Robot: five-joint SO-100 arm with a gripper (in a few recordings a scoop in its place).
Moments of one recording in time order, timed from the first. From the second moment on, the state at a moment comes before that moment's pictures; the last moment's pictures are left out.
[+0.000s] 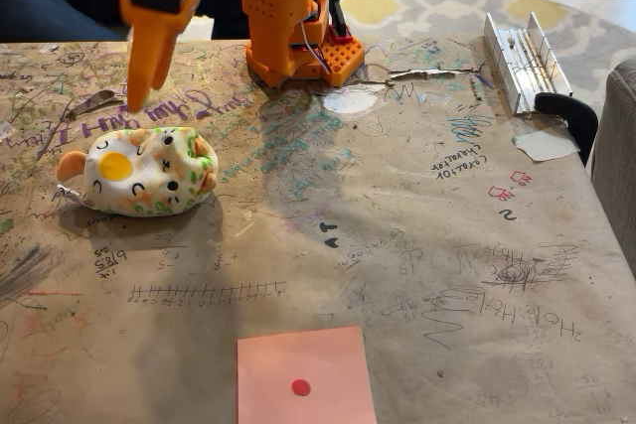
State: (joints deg) arm 44.6 126.2 136.8 67.9 -40.8
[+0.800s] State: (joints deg) arm 38.8 87.7 121.6 66.5 -44.1
